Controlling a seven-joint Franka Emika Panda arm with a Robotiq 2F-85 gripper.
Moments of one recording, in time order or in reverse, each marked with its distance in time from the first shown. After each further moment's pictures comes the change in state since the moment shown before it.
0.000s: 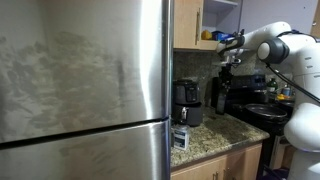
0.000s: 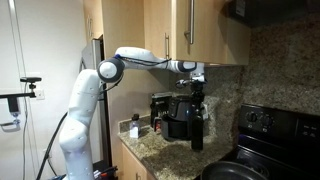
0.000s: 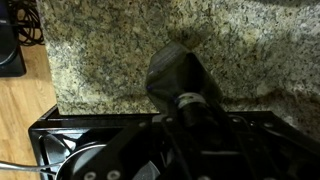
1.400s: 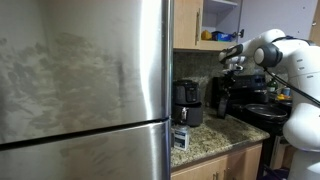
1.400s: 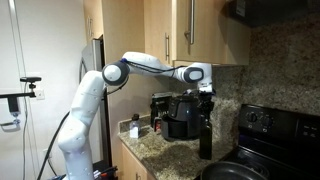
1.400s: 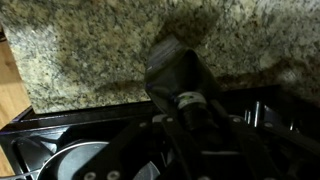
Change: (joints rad) arm -0.050 0.090 -0.024 -0.023 0.020 0.165 0.014
